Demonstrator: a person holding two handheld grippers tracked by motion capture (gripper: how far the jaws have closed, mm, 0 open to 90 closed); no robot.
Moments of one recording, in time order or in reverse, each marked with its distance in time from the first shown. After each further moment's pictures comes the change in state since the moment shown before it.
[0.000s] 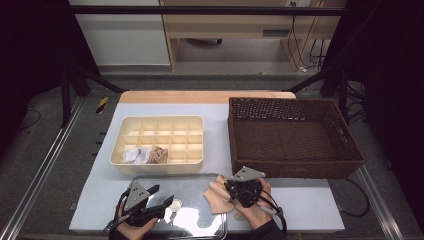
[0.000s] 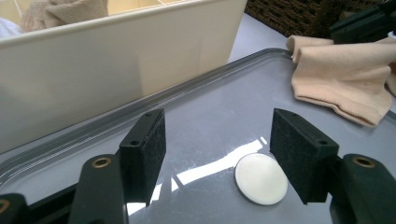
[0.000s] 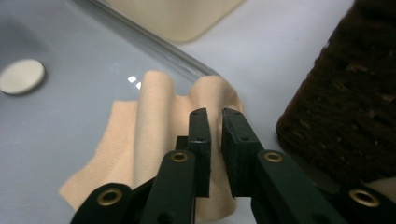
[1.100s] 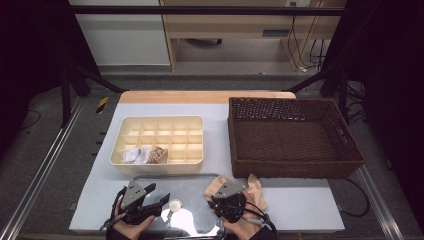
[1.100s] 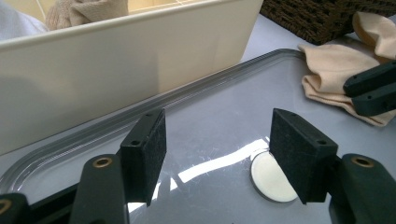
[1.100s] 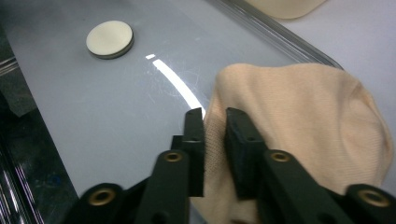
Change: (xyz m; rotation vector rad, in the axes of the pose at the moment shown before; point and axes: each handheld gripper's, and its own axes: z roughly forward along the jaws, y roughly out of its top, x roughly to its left) left arm 0.008 0.001 -0.003 0.008 0.020 -0.015; right arm 0.047 -0.010 0.015 0.061 0.143 -0.096
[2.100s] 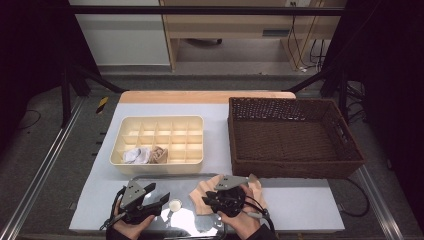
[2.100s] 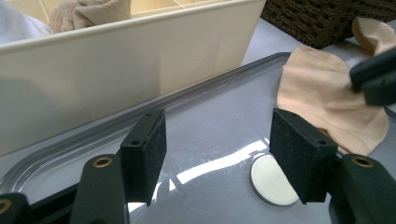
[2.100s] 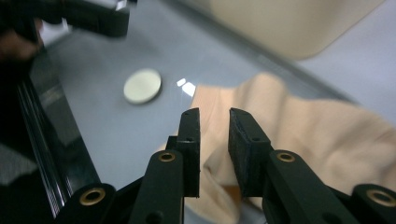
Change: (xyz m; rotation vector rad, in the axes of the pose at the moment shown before) left arm 0.001 0.001 0.000 -0.006 0.000 -0.012; right arm -0.003 0.018 -0.005 -0.061 0.108 0.068
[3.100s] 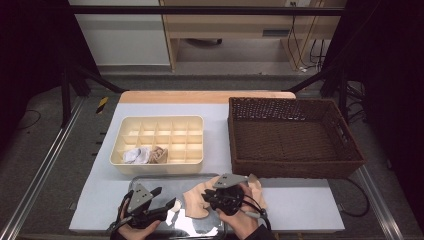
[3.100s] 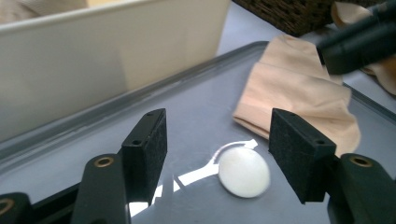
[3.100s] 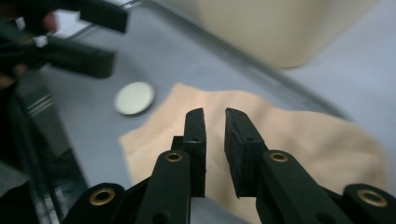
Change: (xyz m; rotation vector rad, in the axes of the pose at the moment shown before) left arm -0.023 -0.001 0.004 0.041 -0.032 0.037; right arm -0.002 0.006 -0.003 -0.032 -0.041 0.023
